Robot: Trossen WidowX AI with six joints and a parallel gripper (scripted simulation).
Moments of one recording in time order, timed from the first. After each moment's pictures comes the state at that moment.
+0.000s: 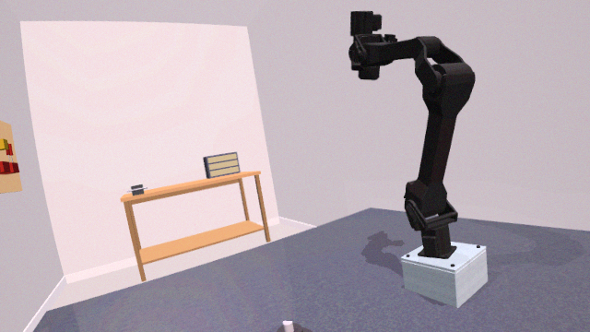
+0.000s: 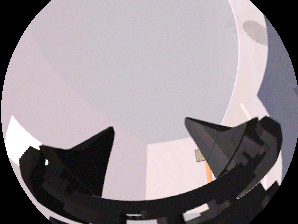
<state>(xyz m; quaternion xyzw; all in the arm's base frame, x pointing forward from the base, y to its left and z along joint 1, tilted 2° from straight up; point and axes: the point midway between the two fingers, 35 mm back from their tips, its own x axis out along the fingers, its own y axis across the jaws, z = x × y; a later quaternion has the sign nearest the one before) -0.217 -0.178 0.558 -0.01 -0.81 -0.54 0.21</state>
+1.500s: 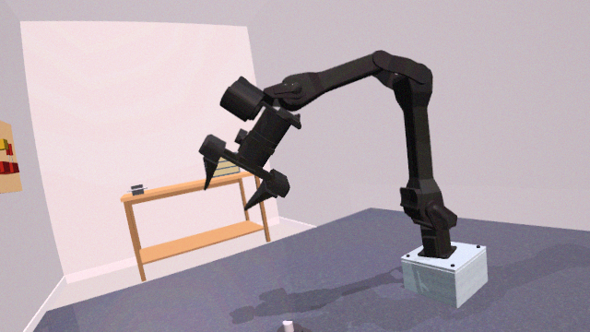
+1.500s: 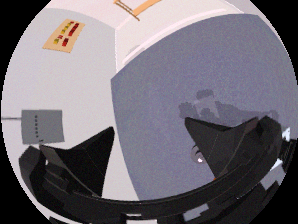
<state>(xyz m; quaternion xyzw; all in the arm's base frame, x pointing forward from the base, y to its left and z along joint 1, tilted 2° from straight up) 0.299 -0.256 0.229 0.56 0.05 -0.55 0.62</state>
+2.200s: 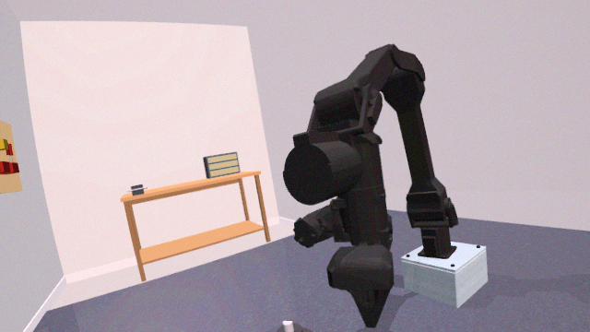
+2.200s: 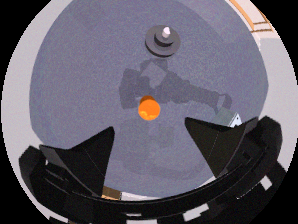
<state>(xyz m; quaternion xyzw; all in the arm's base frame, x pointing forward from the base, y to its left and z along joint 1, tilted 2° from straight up) 0.300 0.035 0.089 0.36 0.59 -0.36 0.63</state>
